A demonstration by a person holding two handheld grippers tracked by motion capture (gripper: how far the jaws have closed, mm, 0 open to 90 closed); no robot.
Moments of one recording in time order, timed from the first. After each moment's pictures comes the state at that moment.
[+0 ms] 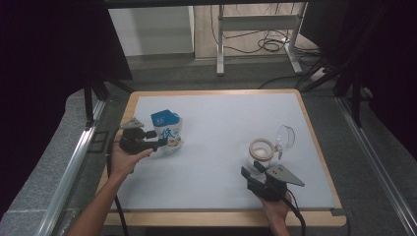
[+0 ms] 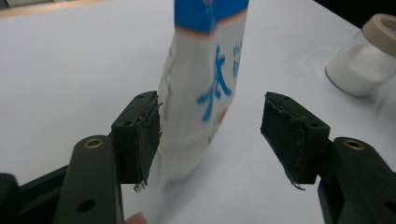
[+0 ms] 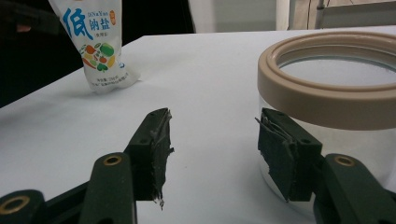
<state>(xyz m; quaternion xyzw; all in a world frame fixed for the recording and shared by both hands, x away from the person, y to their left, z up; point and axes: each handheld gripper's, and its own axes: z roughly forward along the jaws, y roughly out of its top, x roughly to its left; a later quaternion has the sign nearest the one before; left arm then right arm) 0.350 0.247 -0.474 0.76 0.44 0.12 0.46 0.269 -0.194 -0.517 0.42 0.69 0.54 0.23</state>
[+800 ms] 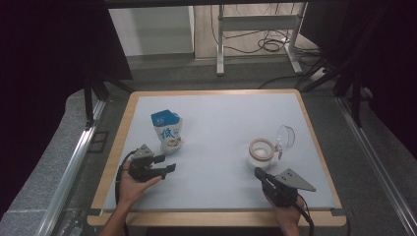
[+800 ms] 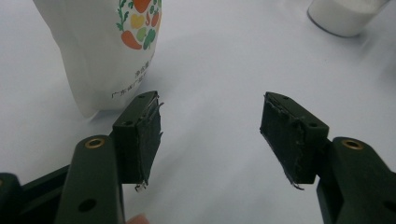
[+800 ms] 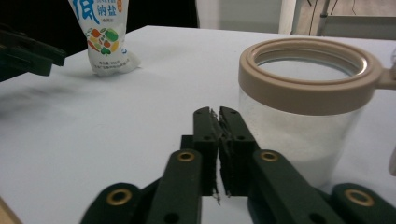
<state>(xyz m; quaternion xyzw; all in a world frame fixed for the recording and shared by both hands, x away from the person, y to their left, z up) 0.301 0.216 -0.519 0.78 0.42 0.12 0.45 0.255 -0.221 -0.509 0.39 0.72 0.53 0.24</state>
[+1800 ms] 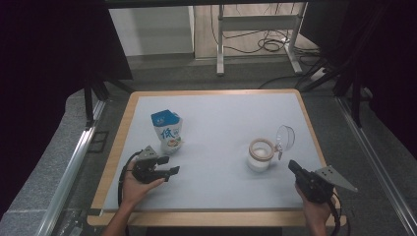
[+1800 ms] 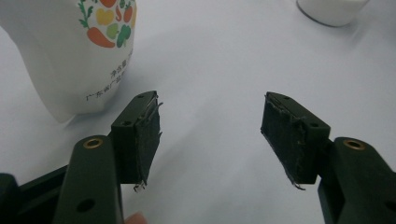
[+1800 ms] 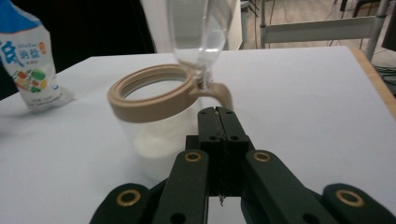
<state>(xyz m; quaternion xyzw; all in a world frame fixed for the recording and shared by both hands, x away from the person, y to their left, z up) 0.300 0.205 -0.521 0.80 0.40 0.11 0.44 0.264 -0.301 -0.494 0.46 0.65 0.53 0.29</state>
